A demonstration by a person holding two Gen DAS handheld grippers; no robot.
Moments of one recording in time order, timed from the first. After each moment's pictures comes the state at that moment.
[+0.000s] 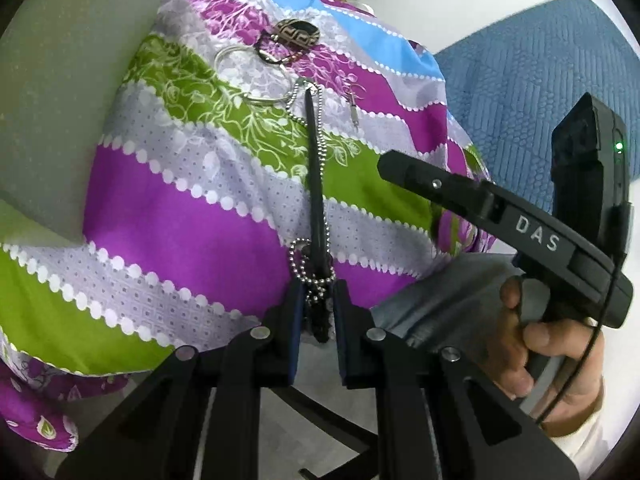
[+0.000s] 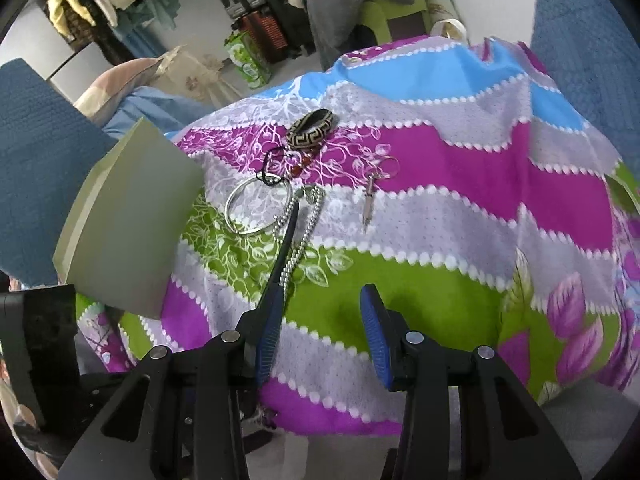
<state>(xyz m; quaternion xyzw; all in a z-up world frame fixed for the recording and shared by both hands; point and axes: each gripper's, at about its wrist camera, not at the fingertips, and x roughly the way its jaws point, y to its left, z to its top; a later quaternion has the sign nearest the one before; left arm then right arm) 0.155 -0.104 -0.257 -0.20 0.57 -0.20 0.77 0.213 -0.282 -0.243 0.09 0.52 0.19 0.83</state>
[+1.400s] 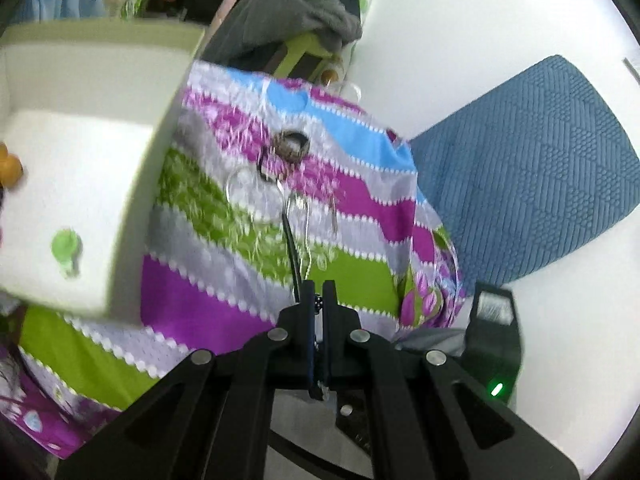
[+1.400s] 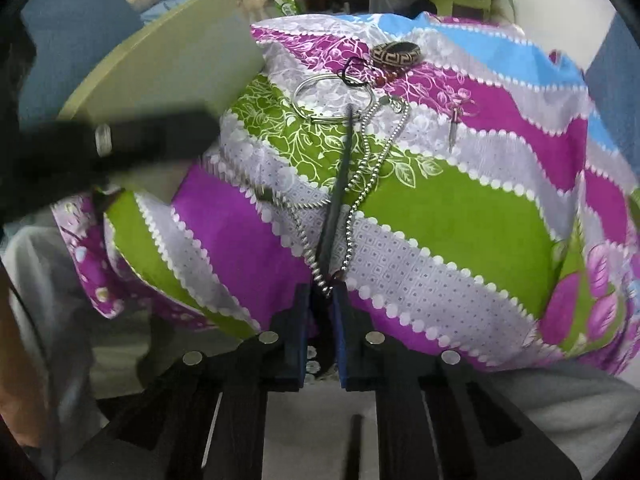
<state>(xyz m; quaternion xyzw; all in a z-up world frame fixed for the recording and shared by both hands) 0.174 -0.061 -0.193 -0.25 0.47 -0.19 0.82 0.161 -0.214 -0.266 -0.07 0.55 0.21 0.80</state>
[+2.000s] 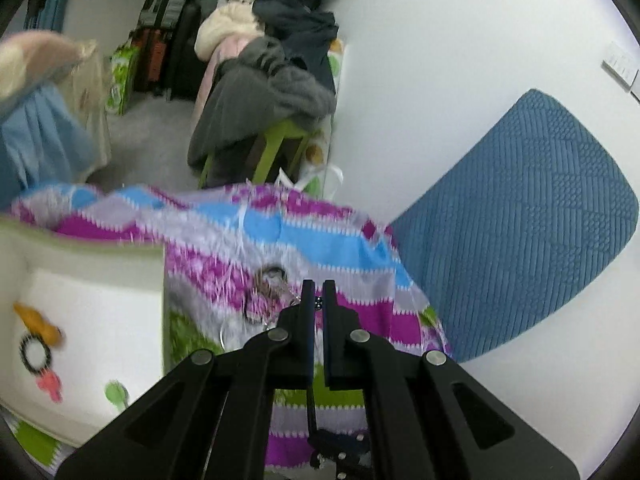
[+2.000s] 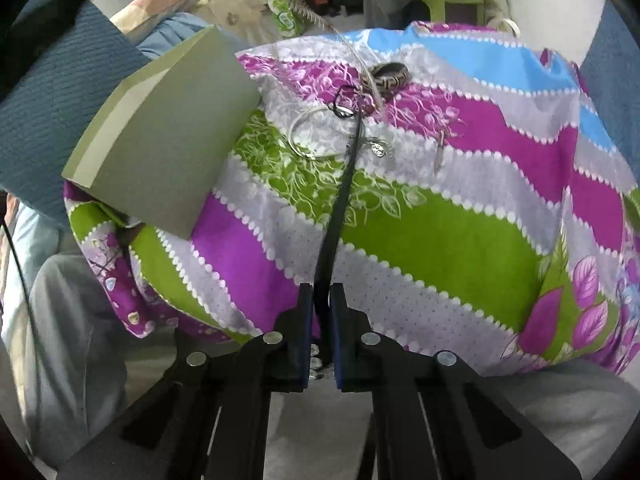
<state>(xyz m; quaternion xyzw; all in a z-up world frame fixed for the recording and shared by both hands) 0.236 -0.057 -0.083 -0.19 0.39 -0.18 0.88 0.182 -0.232 -0.247 -0.01 0.57 0.23 0.79</state>
